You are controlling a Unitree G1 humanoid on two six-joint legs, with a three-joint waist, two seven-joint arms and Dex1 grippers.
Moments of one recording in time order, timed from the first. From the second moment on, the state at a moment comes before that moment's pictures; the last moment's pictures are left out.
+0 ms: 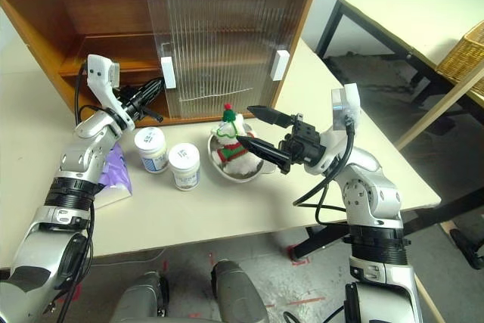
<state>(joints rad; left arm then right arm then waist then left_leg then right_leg) -0.70 0.25 0.06 0.40 -0.25 0.11 -0.54 -0.37 -0.53 -0.19 0.00 0.71 0.34 1.22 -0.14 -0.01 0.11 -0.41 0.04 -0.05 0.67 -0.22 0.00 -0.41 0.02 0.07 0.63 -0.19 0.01</state>
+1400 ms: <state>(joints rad) 0.09 0.63 0.55 -0.18 -0.77 1.09 -0.49 -0.46 -0.56 -0.19 0.15 0.69 0.26 1.33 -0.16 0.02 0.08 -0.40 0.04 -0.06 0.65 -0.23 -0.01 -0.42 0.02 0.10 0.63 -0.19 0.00</state>
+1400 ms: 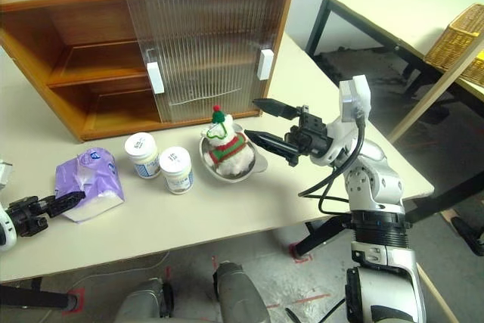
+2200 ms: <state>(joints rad) -0.24 0.51 0.68 -0.21 -1.03 1.04 -0.28 -0.45 -0.55 -0.18 0.16 0.68 0.26 1.33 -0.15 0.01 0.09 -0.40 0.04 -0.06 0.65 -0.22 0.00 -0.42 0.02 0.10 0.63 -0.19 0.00</state>
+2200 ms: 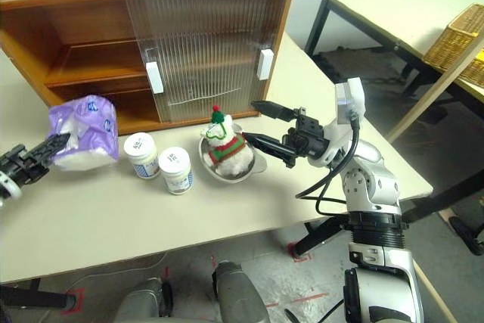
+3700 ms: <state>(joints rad) -0.79 0.46 0.42 0.16 -0.69 0.59 -0.30 -0.38 -0.53 -0.18 0.08 0.70 0.27 1.29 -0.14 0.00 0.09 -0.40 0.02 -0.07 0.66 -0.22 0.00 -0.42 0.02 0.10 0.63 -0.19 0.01</state>
